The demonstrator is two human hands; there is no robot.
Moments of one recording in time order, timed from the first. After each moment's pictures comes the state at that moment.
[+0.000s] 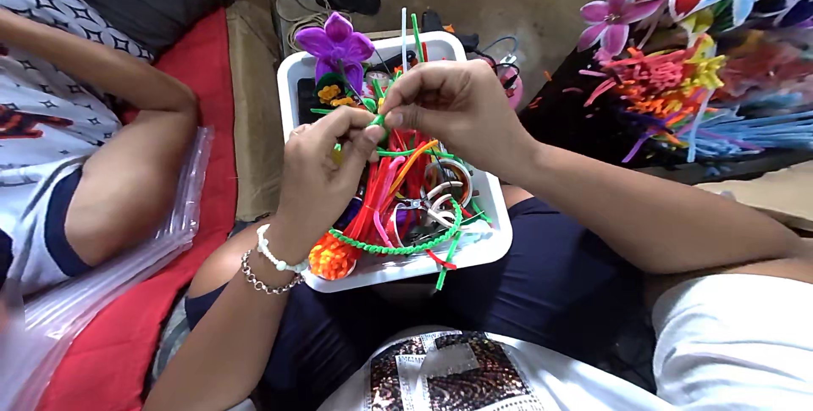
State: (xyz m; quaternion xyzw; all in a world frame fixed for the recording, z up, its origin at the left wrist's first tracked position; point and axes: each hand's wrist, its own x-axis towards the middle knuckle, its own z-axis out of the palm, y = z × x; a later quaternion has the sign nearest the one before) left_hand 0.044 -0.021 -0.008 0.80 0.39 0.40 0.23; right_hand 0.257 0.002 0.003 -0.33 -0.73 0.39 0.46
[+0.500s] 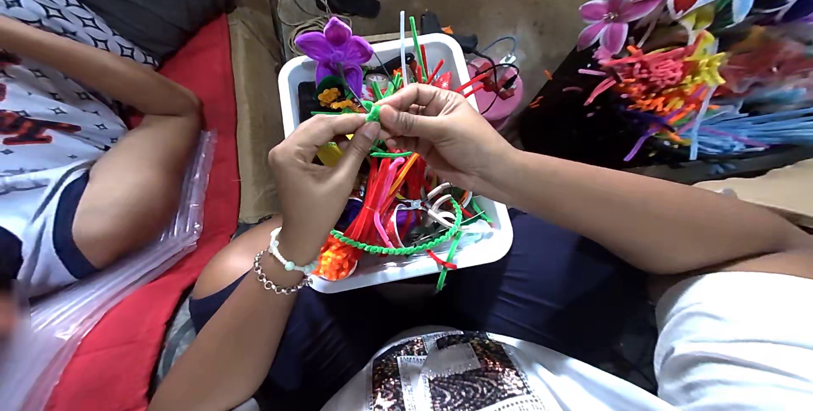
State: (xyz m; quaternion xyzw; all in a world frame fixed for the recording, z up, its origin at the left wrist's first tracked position) left_hand 0.048 -0.025 -0.013 0.73 0.39 0.50 0.26; right_hand 0.236 -0.014 -0.002 -0.34 -0.38 0.70 0.50
